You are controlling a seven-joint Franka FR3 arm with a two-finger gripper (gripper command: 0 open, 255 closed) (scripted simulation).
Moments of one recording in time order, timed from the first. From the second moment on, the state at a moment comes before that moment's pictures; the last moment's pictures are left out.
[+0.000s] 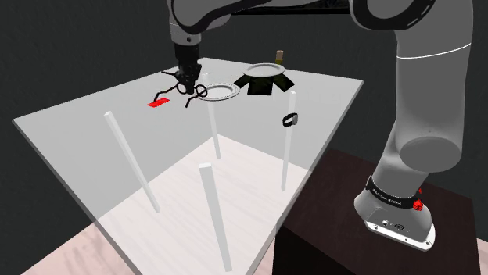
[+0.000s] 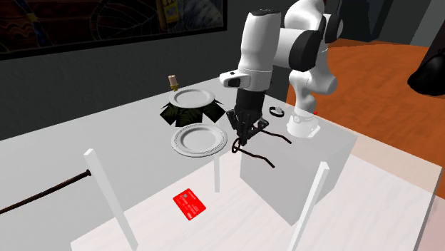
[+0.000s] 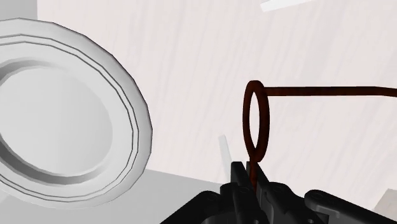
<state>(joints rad) 0.12 0.32 0.20 -1.47 -0.07 1.95 0.01</state>
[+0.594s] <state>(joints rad) 0.04 0.35 0.16 -1.38 -0.04 1.90 -0.12</state>
